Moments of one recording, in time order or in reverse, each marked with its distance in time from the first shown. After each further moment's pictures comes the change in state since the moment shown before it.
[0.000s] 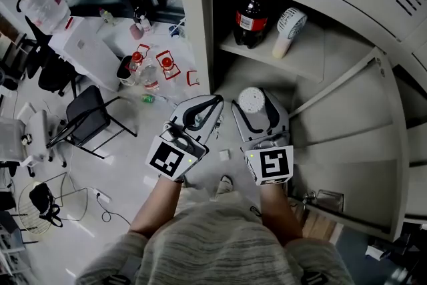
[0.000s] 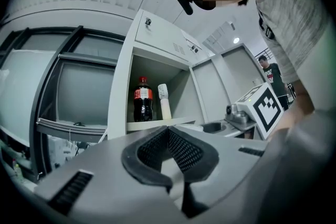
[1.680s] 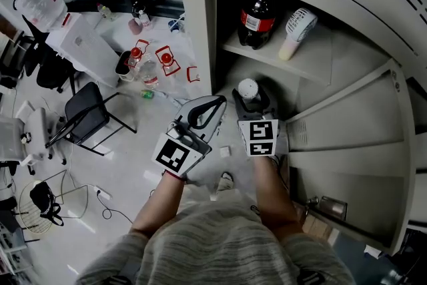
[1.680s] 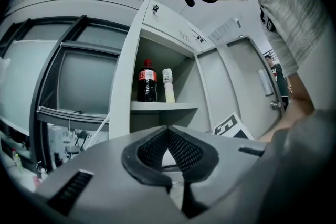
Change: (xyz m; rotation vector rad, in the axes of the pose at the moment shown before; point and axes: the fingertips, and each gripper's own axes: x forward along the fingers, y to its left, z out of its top) left arm 0.007 0.011 -0.041 -0.037 0.062 -0.004; right arm 0.066 -0.020 -0.123 0.047 0.251 -0.059
